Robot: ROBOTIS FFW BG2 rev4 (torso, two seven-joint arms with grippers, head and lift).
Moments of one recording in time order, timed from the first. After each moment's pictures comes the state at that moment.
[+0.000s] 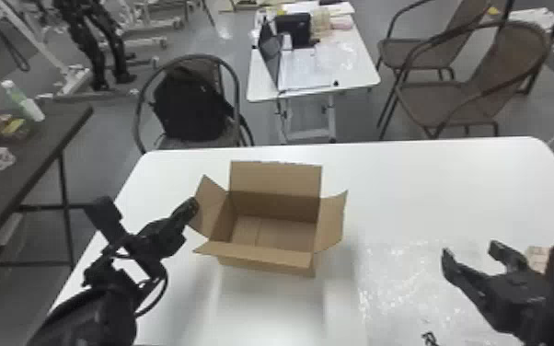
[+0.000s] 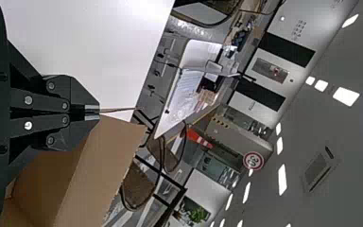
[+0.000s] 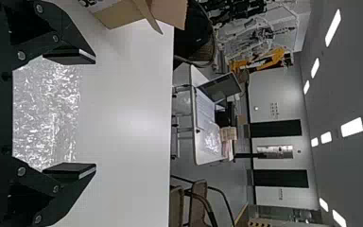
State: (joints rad) left arm 0.03 0.06 0.44 -1.57 0.36 0.40 -0.58; right arm 0.37 -0.06 0.03 -1.96 -0.07 0.29 0.27
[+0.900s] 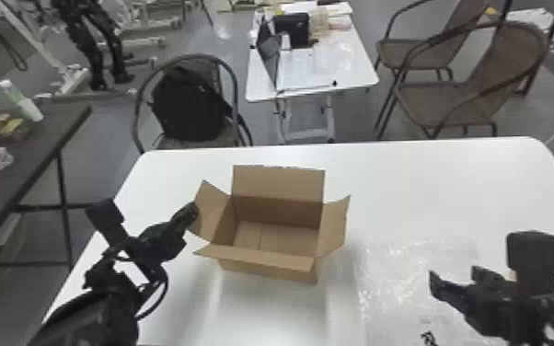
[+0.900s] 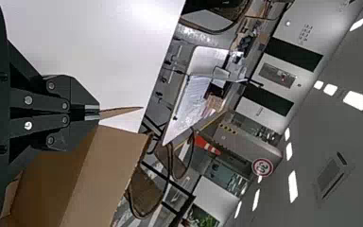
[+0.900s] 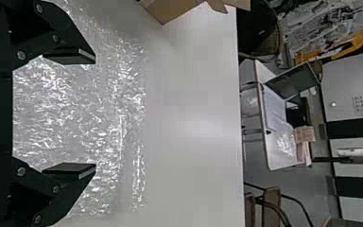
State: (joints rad) left arm 0.03 0.03 0.45 -1.58 0.31 0.41 -0.57; right arm 0.25 -0.08 0.05 -1.91 -0.07 0.68 0.27
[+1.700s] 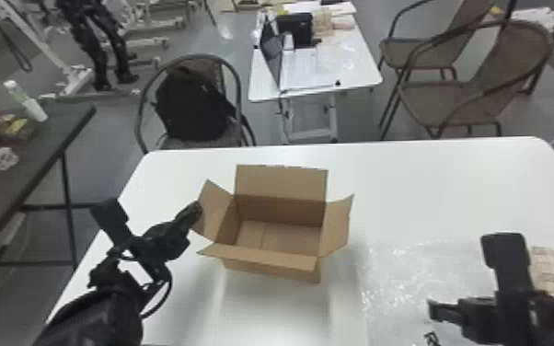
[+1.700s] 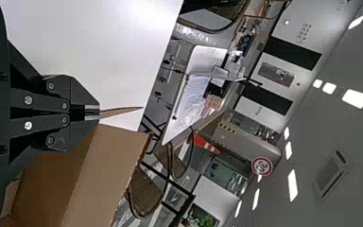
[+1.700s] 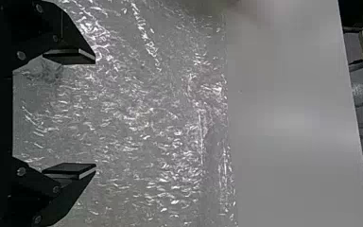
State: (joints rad) left arm 0.03 0.03 0.45 -1.58 0.30 0.40 -0.57; right arm 0.10 -0.07 0.07 -1.82 -0.06 1.11 0.26
